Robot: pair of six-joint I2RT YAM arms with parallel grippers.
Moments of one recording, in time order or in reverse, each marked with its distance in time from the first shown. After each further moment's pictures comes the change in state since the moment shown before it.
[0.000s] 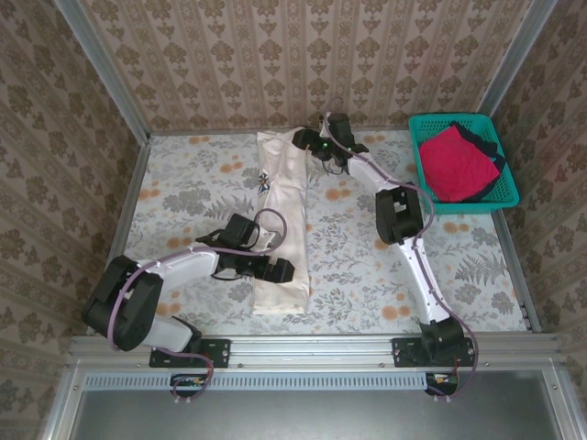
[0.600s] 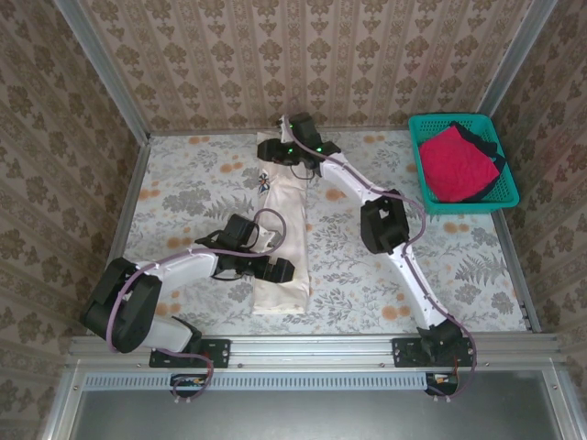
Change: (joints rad) left arm 0.000 -0.009 -0.010 0.029 -0.004 0.000; right arm 0.186 -0.027 0.153 -0.243 -0.032 -0.097
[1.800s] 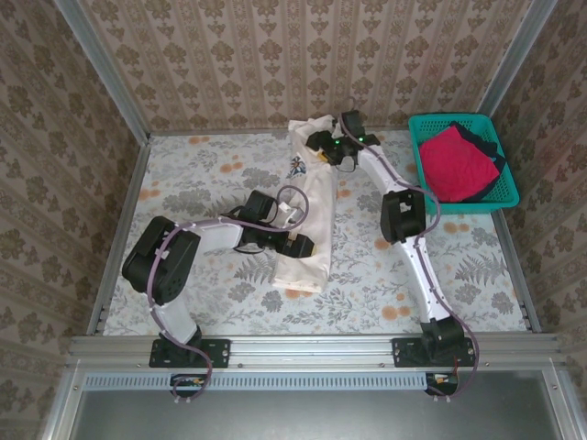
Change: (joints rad) left arm 0.000 0.360 0.285 0.158 0.176 0.070; right arm -0.264 0.154 0.149 -0.183 -0.036 0.164
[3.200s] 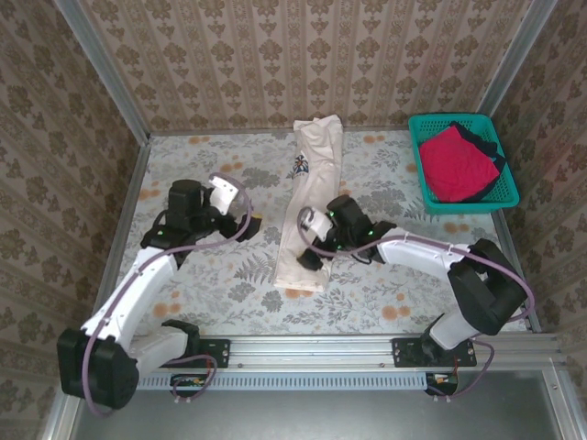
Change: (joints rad) left arm 0.277 -0.722 -0.075 -0.262 -0.359 0.463; right arm 0.474 -1.315 -1.816 0.443 0.212 -1.030
